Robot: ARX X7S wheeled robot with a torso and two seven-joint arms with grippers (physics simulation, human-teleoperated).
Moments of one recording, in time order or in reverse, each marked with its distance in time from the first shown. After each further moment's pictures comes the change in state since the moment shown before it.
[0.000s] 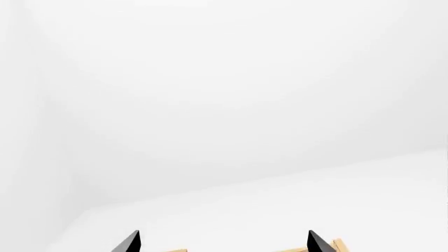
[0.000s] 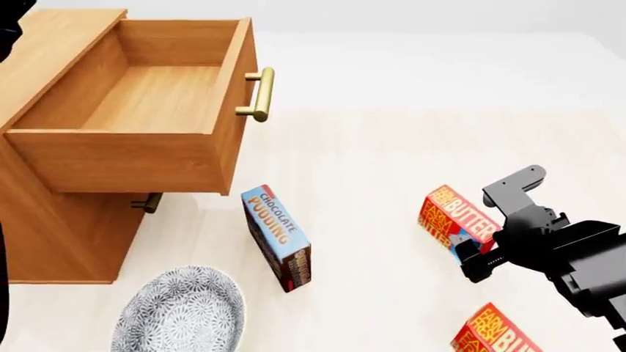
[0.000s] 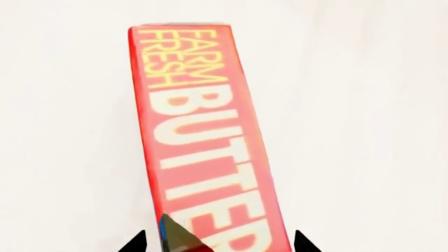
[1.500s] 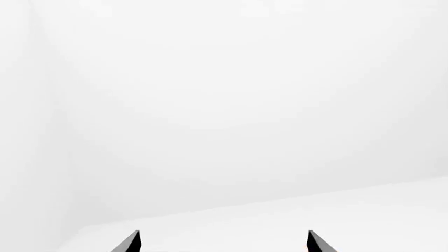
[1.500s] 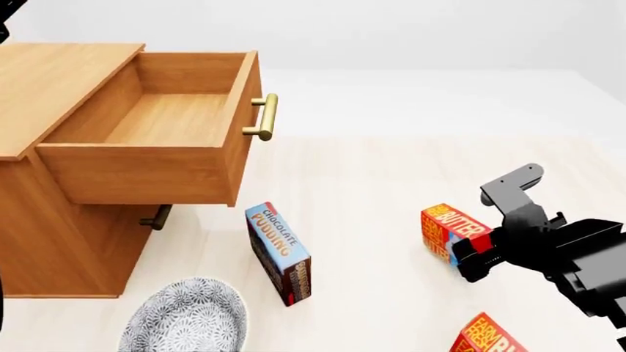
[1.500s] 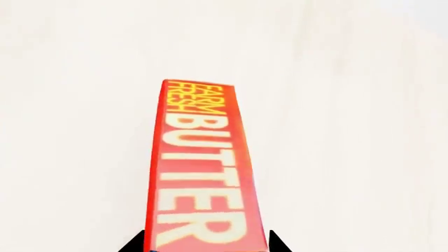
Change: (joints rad) left arm 0.000 -0.017 -0.036 0.049 -0.047 -0.079 -0.020; right arm 0.001 0.012 0.005 -0.058 0.046 0.043 0.018
